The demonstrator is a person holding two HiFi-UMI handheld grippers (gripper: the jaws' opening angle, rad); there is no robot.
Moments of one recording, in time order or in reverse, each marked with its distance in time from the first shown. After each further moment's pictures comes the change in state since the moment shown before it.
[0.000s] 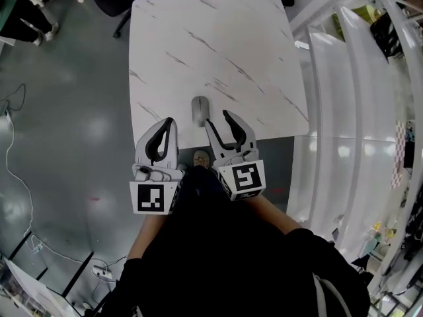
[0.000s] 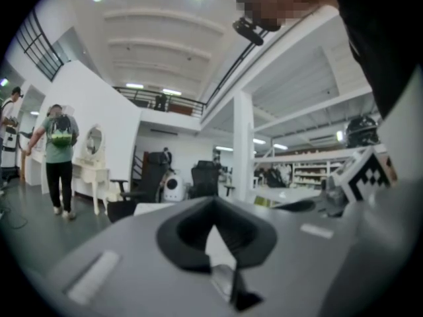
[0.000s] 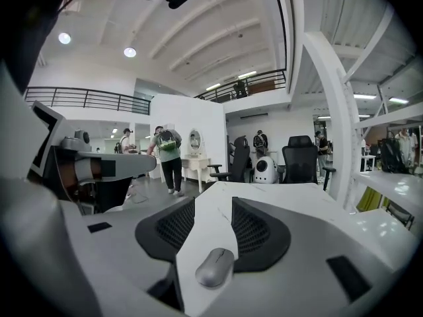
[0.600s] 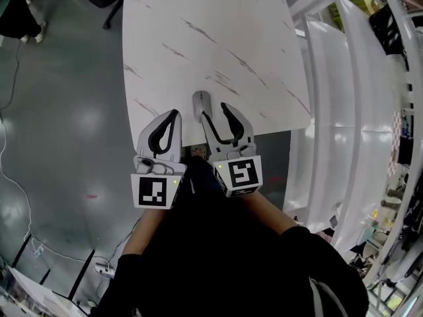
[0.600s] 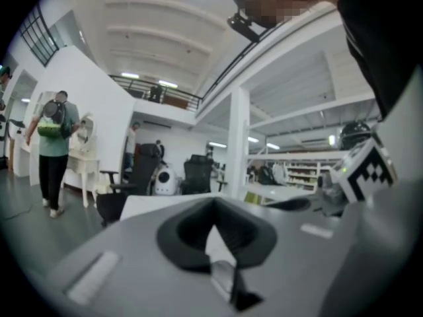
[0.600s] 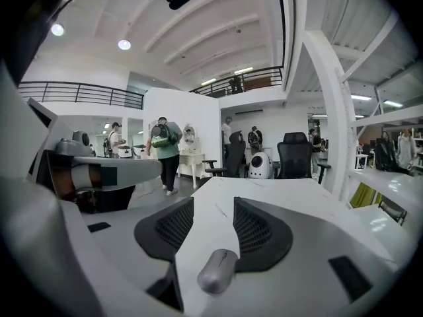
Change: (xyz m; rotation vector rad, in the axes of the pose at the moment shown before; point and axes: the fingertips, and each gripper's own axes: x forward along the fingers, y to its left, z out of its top) left arm 0.025 0.013 -0.013 -0.056 0.018 -0.076; right arm 0.030 0.009 -0.008 0.009 0.037 -0.060
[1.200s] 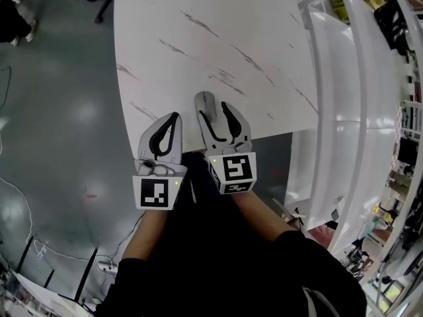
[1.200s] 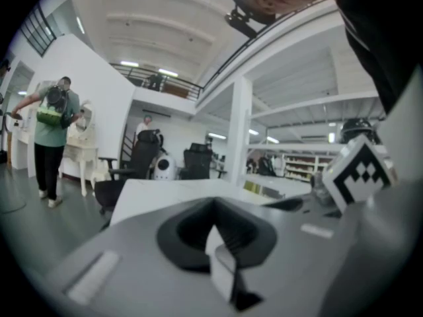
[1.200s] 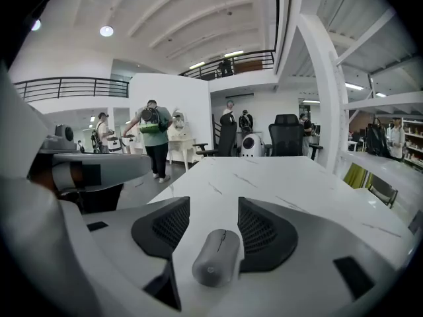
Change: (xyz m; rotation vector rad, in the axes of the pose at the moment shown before) left arm 0.021 0.020 -0.058 -0.027 0.093 -0.023; right arm 0.043 -0.009 -0.059 0.056 0.142 -0.077
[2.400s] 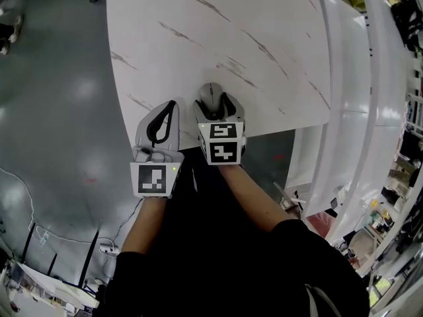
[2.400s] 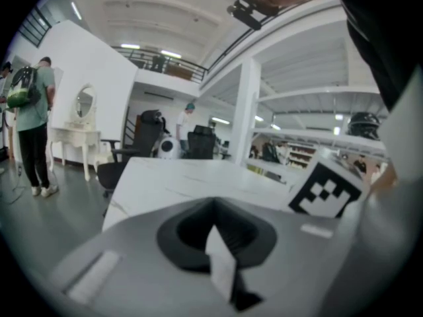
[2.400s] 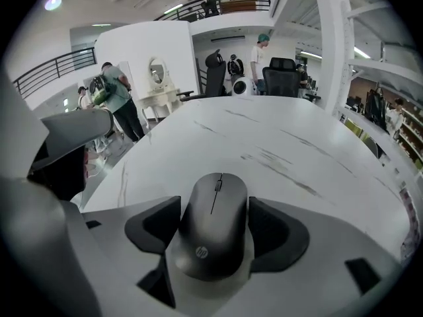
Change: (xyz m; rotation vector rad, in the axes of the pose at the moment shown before) left arm 0.027 0.031 -0.057 -0.029 0.129 0.011; right arm 0.066 -0.010 -0.108 0.104 0.467 -0.071
